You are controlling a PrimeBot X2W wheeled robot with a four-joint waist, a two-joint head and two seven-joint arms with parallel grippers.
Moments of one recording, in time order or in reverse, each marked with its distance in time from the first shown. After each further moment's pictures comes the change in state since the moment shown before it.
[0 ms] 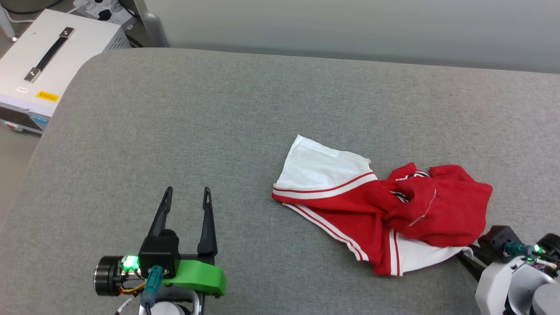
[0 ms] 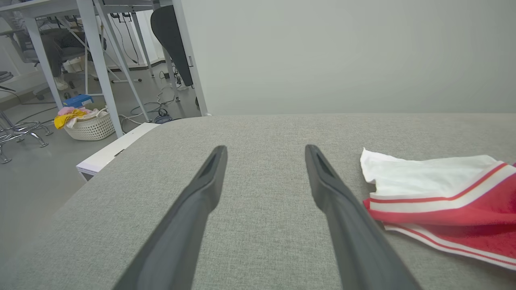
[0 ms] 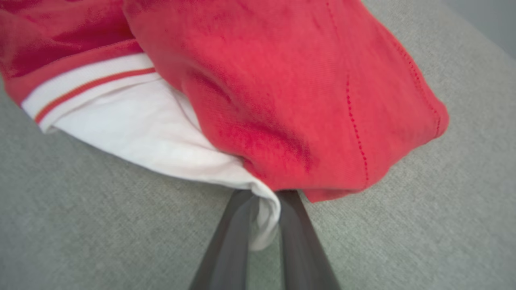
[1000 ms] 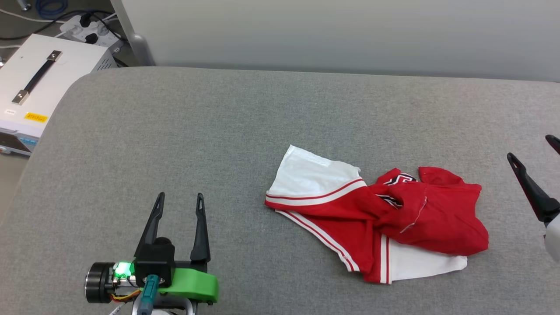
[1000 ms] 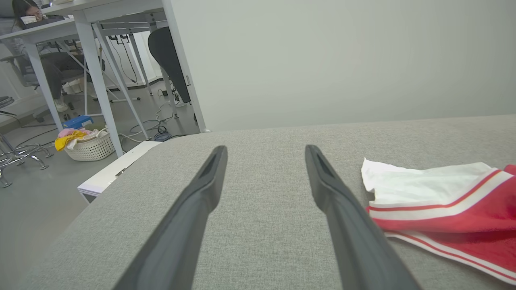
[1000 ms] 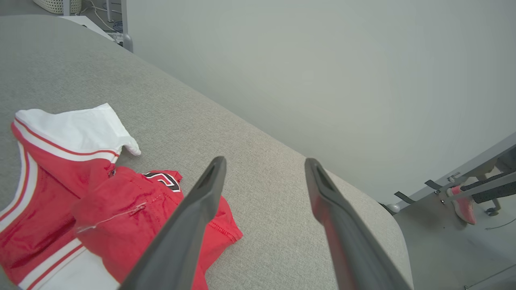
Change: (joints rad) left arm 0.039 0.021 0.008 -0.035 0.031 0.010 0.000; right arm 0.223 0.018 -0.687 -0.609 -0.170 0.000 0.297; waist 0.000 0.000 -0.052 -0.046
